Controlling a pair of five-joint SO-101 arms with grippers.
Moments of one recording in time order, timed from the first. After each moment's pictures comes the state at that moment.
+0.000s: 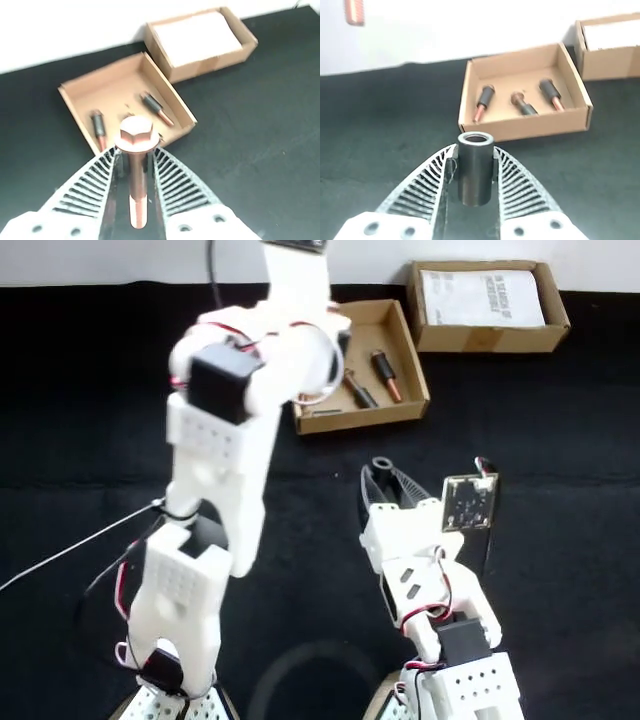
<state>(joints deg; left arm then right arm) 19.6 31.3 -92.4 101.5 11.6 -22.4 -84.6 84.8 20.9 -14.5</state>
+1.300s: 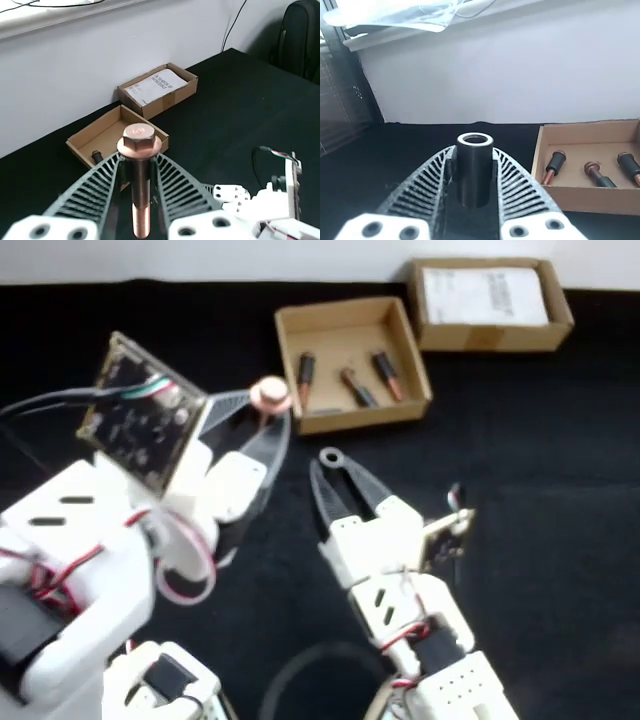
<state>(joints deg) 29.4 -43.5 -11.8 79.7 2.8 -34.0 -84.6 95.9 -9.9 -14.5</state>
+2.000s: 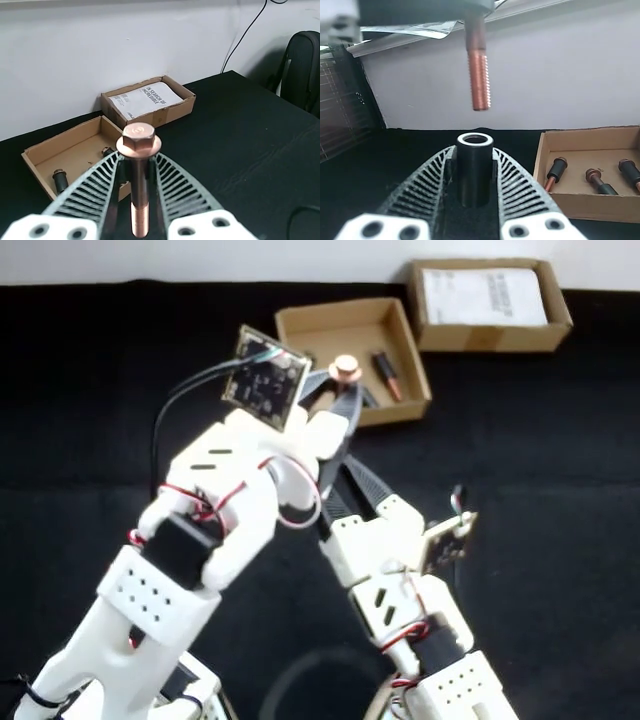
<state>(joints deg) 29.6 -44.0 28.7 33.8 9.4 -34.0 -84.6 96.0 -10.9 -14.5</state>
